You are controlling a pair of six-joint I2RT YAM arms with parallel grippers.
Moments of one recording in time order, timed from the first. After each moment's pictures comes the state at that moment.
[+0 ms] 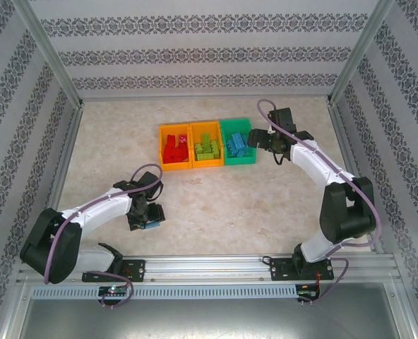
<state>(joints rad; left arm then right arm) -0.47 1.30 0.63 -0.82 0.05 -0.82 0.20 1.58 1.16 -0.47 -0.01 0.37</state>
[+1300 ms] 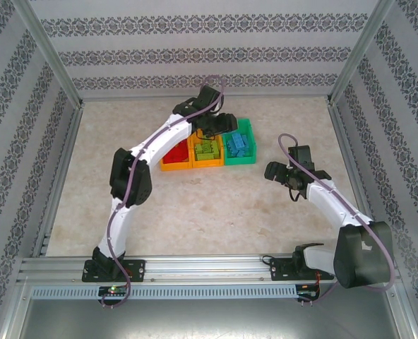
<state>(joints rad) -0.55 2.28 2.18 -0.75 0.24 -0.72 0.11 1.23 0.69 -0.43 -0.01 0.44</state>
